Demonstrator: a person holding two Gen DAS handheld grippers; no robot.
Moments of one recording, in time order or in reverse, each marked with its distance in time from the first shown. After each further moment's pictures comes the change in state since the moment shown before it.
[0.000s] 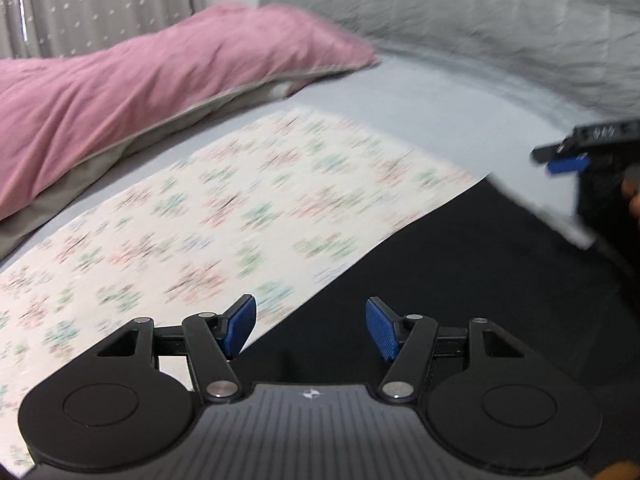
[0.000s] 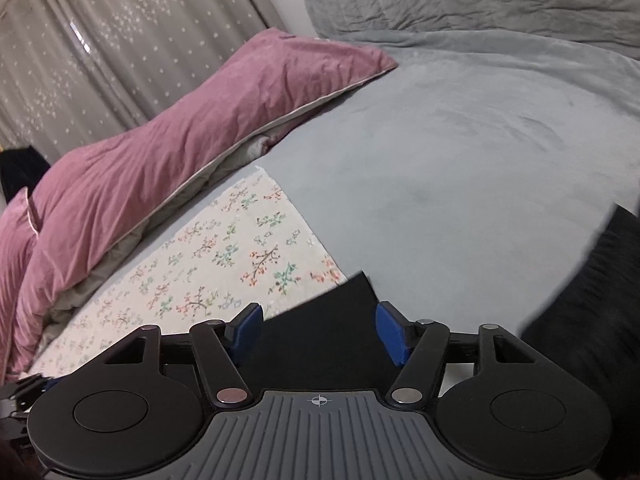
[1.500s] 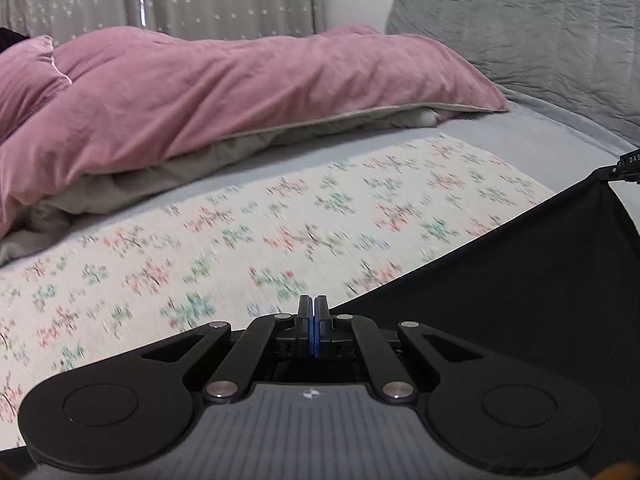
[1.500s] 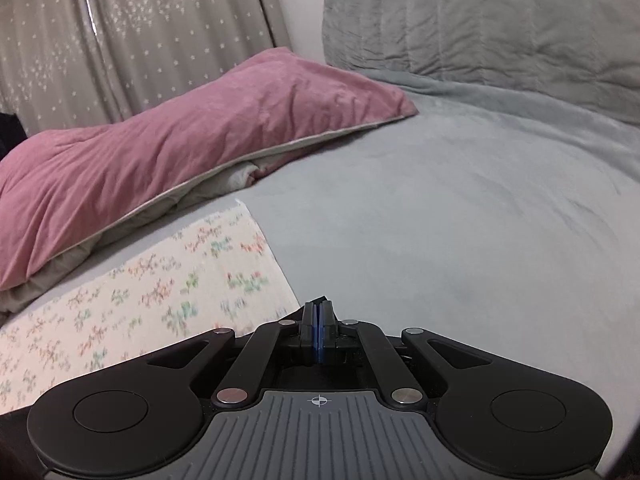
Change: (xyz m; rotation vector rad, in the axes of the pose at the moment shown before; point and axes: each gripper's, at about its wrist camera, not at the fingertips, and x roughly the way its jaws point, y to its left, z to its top) left arm -0.005 0.095 -0.033 -0.213 -0.135 0.266; right arm 0.097 0.043 0.044 -0.150 -0.142 -0.127
